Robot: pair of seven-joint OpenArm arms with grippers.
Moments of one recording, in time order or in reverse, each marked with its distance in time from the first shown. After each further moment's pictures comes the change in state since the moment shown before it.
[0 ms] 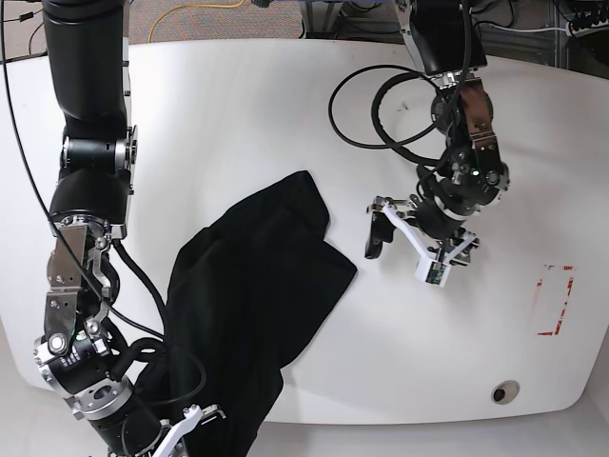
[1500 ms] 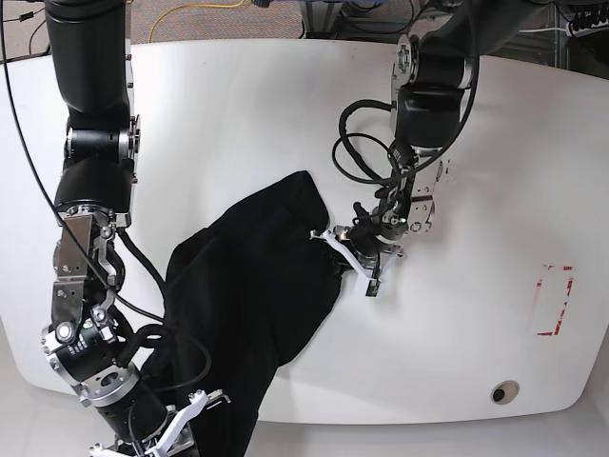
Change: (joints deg) left arm -18.7 -0.6 10.9 -50.9 -2.1 6.7 -27.9; right arm -2.7 -0.1 0.0 0.9 0.2 0.0 0.5
